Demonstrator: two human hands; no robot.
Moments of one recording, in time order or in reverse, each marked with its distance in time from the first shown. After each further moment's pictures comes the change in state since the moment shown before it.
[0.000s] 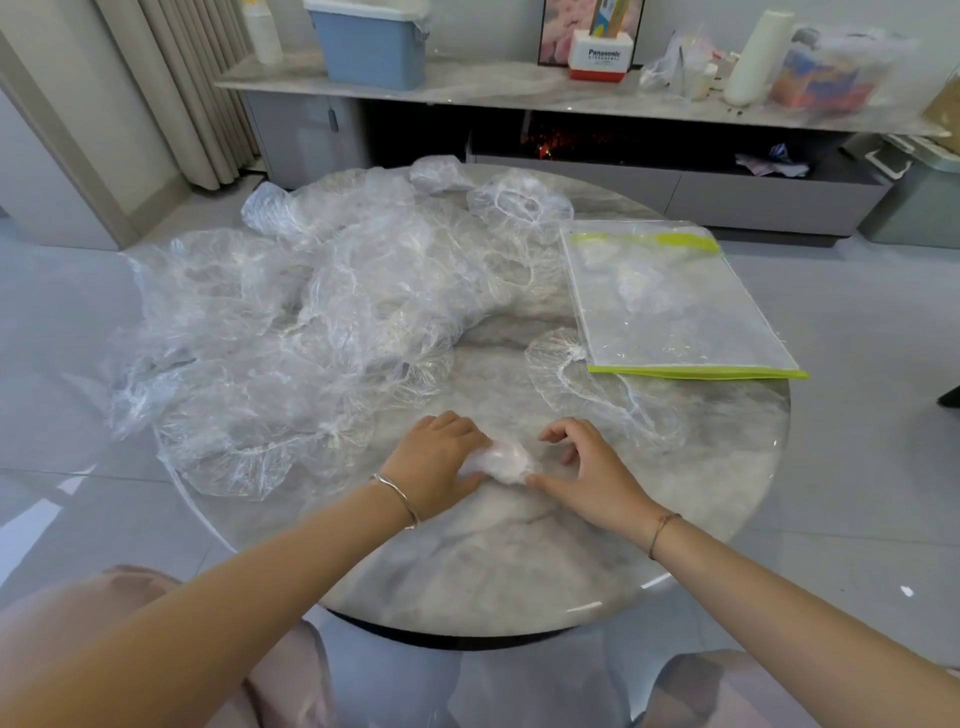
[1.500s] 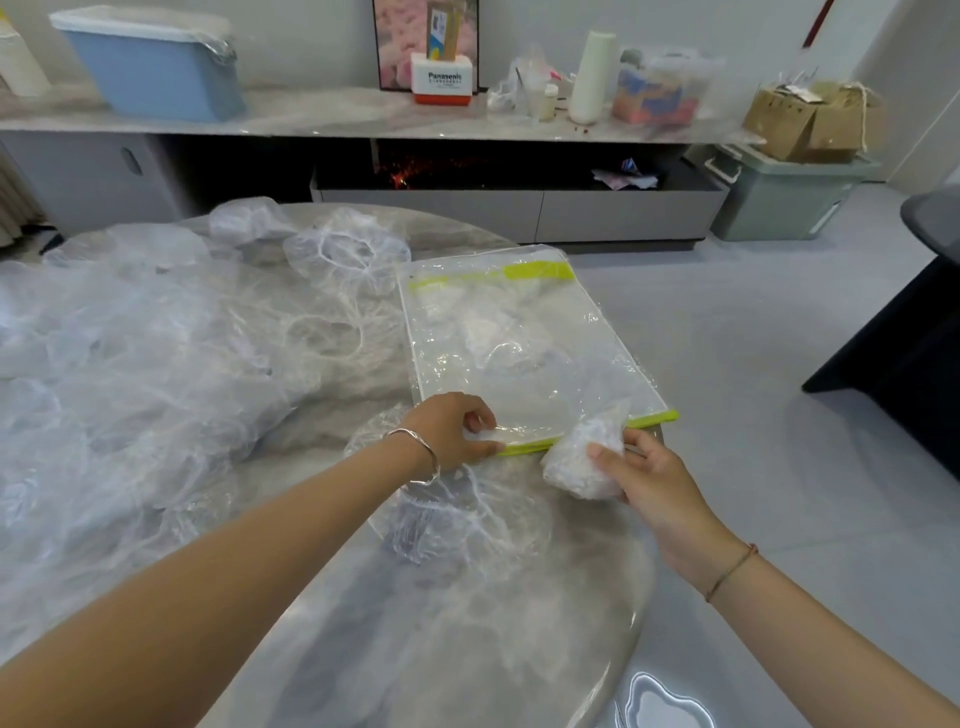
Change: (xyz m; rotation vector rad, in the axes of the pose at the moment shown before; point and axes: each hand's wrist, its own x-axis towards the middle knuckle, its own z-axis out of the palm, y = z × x) left_hand 0.252 0.057 0.059 -0.431 -0.251 -0.148; right_hand 0.027 0.085 -0.165 0.667 0.477 0.434
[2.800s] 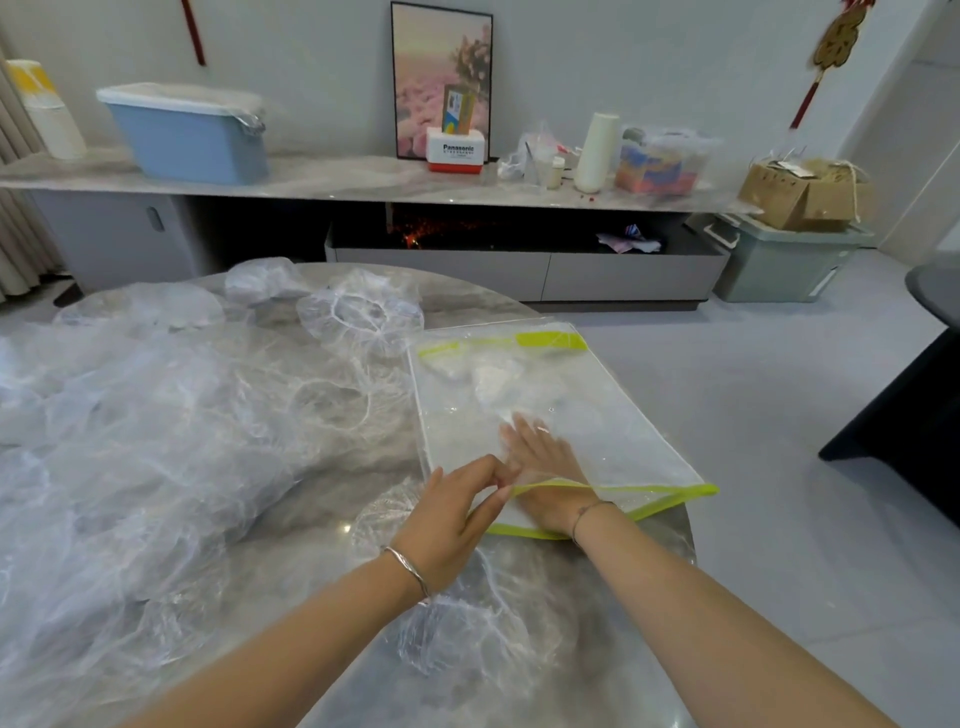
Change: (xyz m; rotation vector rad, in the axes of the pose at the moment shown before) left_hand -0.022 -0.003 0.008 -0.295 0.164 0.220; right_hand 0.132 0.011 0.092 -1.428 -0.280 -0.391
